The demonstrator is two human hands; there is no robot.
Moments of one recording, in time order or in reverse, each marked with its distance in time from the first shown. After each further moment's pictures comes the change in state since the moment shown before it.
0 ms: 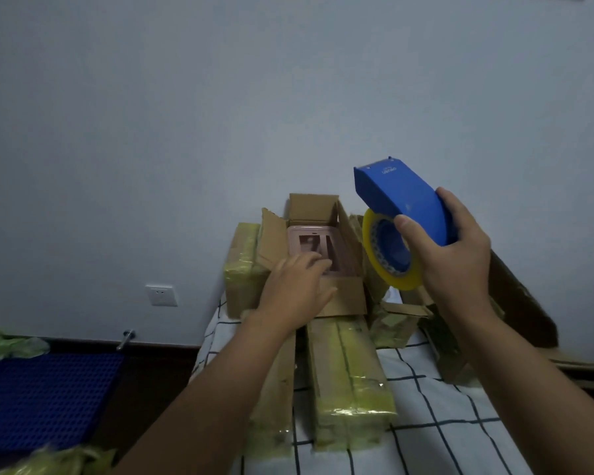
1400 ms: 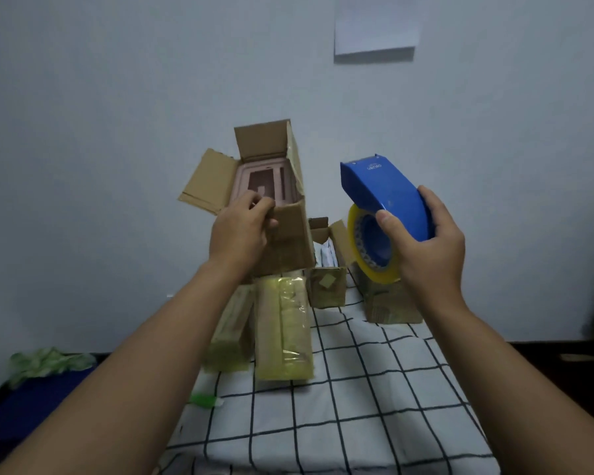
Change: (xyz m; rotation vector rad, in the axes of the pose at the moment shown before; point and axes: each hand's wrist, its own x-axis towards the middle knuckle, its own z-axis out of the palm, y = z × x) left_hand -0.077 0.169 -0.133 0.261 0.492 0.054; right_hand -0.104 -0.052 -0.211 0.207 0.119 -0.026
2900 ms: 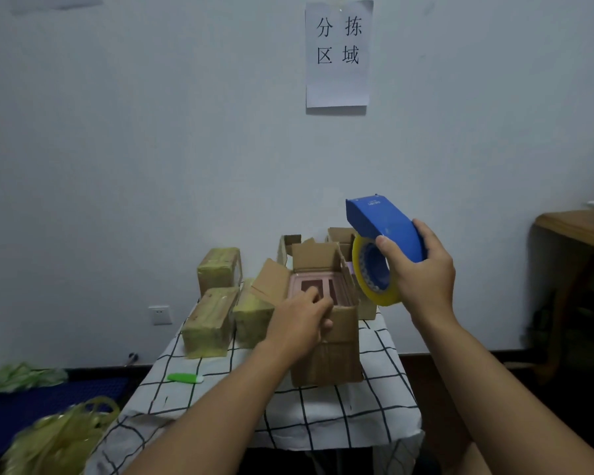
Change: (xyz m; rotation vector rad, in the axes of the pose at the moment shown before) left_hand -0.137 0.160 -0.017 -0.114 -0.350 0.181; right_hand -0.059 -0.042 -0.105 -0.064 0.057 0.010
